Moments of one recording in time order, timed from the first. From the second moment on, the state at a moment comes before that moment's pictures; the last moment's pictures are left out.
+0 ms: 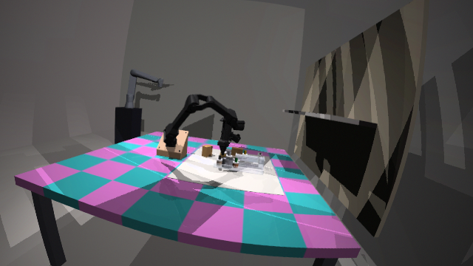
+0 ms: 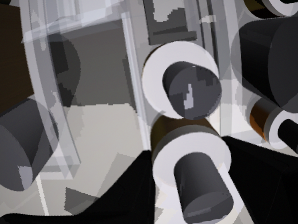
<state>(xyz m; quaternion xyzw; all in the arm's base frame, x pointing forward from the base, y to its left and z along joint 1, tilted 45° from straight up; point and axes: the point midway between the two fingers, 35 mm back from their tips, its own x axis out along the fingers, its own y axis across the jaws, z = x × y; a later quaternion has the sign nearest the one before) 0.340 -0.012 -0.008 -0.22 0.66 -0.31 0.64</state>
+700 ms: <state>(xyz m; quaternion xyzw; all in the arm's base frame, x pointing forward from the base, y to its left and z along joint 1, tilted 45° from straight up) 0.340 -0.016 -0.013 -0.22 0.66 -0.31 0.65</state>
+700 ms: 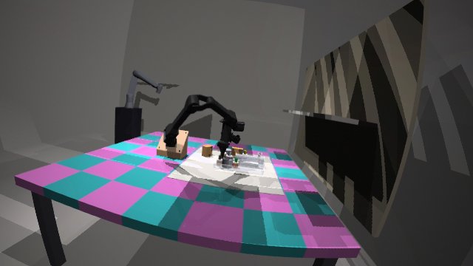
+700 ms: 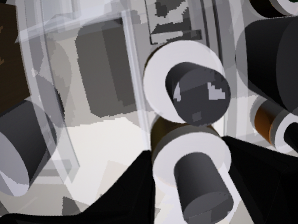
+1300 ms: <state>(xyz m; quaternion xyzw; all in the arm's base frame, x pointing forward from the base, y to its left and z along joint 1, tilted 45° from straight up) 0.339 -0.021 -0.017 -0.22 0.66 -0.31 0.65</state>
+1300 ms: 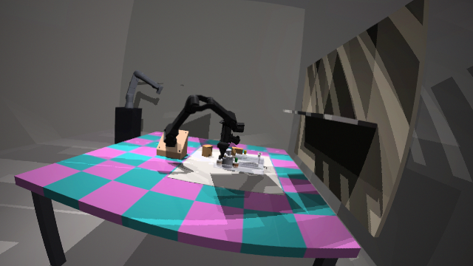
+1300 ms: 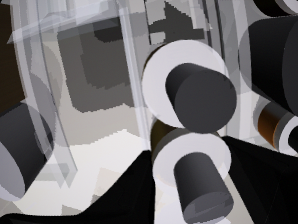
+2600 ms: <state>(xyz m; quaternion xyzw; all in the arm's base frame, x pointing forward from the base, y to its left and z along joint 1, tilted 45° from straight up) 0.336 -0.027 -0.021 -0.22 0.66 -0.31 0.65</state>
